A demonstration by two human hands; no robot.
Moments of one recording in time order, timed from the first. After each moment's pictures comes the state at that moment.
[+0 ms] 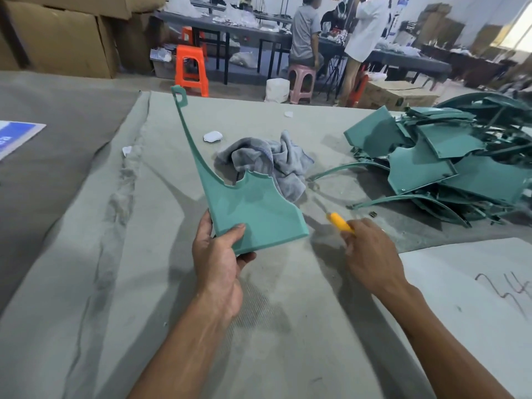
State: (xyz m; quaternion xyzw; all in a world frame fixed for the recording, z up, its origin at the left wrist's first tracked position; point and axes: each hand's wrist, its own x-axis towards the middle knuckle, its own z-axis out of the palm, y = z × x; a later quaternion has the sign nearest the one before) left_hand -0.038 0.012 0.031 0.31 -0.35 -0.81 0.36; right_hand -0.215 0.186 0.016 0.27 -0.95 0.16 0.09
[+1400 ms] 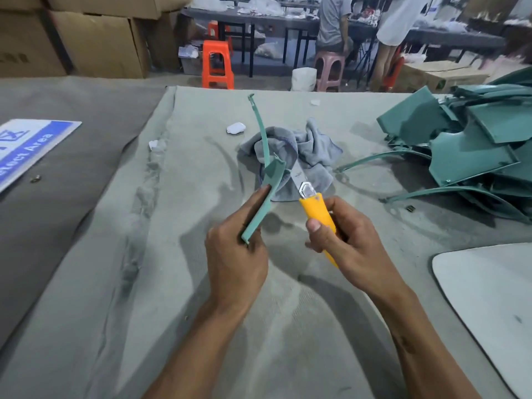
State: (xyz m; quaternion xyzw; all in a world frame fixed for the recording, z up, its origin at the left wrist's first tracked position) left_hand -0.029 -0.002 0.013 0.21 -0.75 -0.37 0.51; right_hand -0.153 0.135 0.037 0.45 -0.68 0.56 -0.14
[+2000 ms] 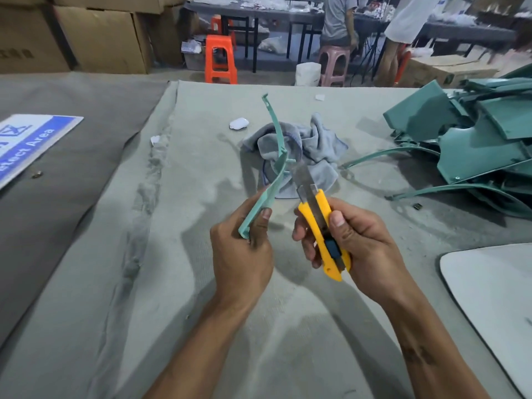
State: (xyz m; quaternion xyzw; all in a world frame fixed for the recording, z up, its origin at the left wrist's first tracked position) left_hand -0.036 0.000 0.007 0.25 -0.67 -0.48 0.50; right_hand -0.146 0.133 0.041 0.45 -0.53 0.66 -0.29
